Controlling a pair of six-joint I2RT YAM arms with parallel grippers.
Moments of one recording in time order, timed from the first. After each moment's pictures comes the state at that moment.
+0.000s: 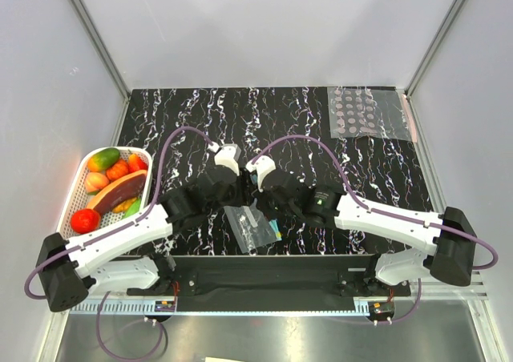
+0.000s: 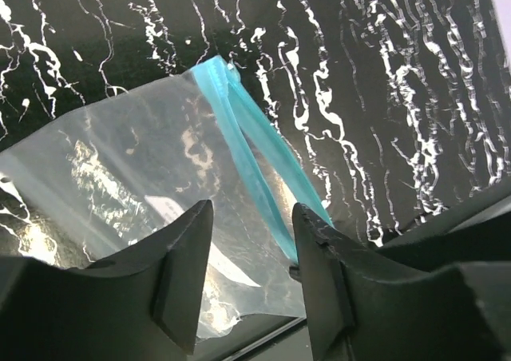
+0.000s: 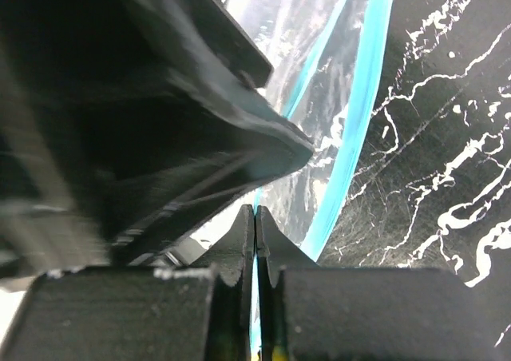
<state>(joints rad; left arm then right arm) -0.95 1.07 0.84 -0.36 -0.28 -0.69 1.12 1.34 1.05 -0.40 0.18 0.33</state>
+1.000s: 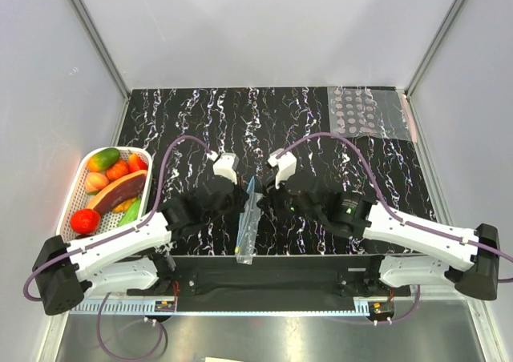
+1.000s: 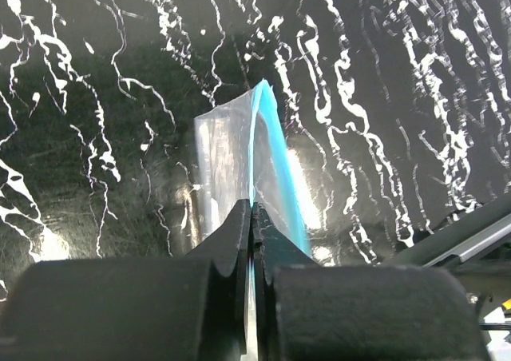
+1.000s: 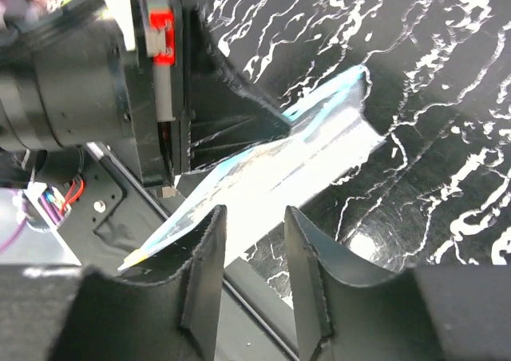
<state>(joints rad) -0.96 1.03 0.71 -0.25 -0.32 -0.65 1.14 1.15 1.00 -0.35 0.21 0.41</state>
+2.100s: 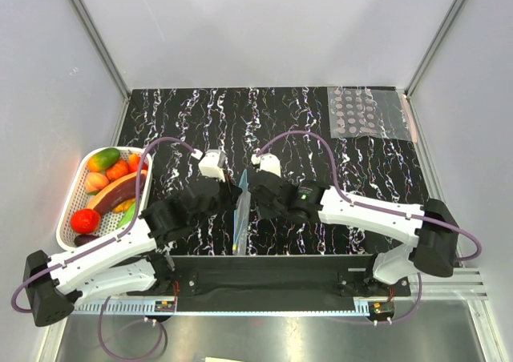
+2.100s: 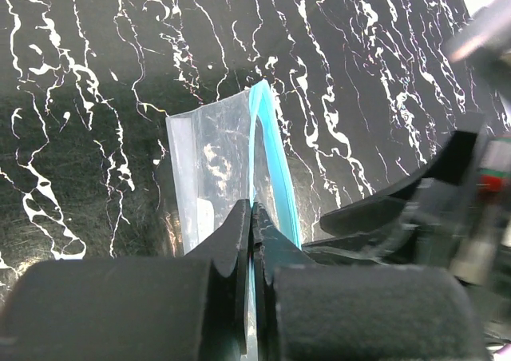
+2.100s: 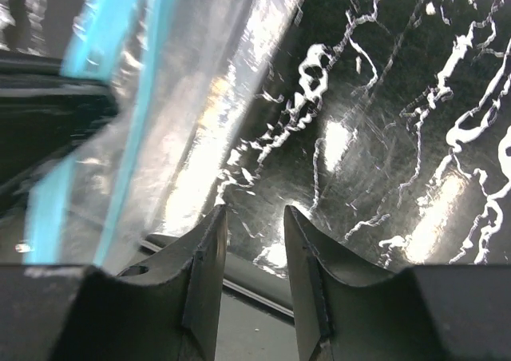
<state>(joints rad) -0.96 0.90 0.72 -0.31 -0.37 -0.66 1.14 1.48 1.18 -0.62 0.35 0.67</state>
